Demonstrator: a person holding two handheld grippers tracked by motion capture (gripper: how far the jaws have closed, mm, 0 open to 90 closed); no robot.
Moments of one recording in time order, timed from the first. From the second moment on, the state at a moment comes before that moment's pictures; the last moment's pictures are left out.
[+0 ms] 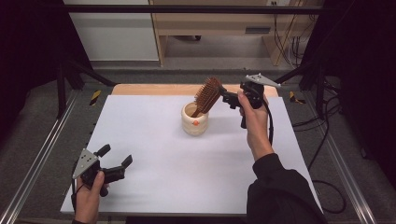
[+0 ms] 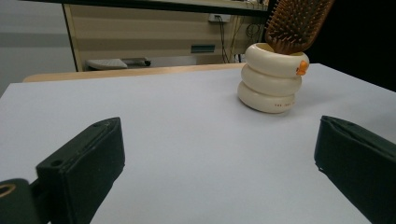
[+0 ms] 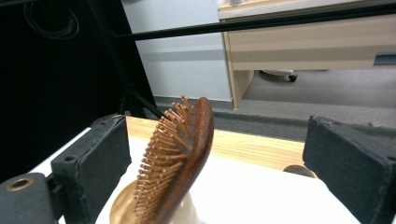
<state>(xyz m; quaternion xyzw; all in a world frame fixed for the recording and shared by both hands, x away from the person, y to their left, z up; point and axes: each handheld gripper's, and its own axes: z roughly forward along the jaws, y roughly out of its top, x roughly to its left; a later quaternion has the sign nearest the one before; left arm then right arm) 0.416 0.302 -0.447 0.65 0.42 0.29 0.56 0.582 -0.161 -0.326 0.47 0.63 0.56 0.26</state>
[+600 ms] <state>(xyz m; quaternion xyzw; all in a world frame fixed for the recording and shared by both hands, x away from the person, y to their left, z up) 0.414 0.303 -0.446 0.65 0.42 0.30 0.56 0.556 -0.186 -0.319 0.44 0.63 0.57 0.31</state>
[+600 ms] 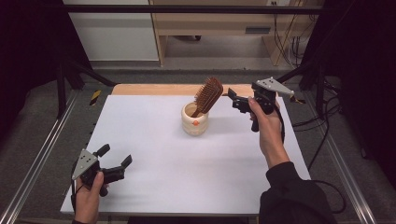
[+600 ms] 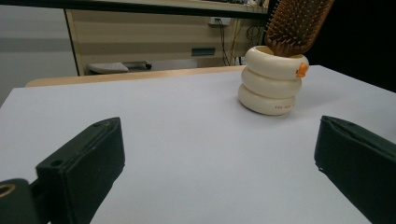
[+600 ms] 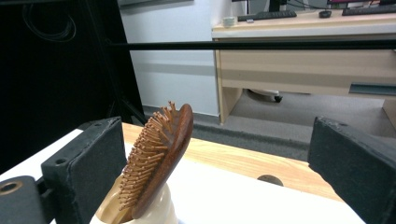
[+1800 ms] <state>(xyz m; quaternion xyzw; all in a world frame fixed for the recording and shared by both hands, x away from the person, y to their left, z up) 0.413 0.313 -0.445 0.63 0.43 0.31 0.57 0.516 -0.224 -0.329 0.42 0.63 0.57 0.31</state>
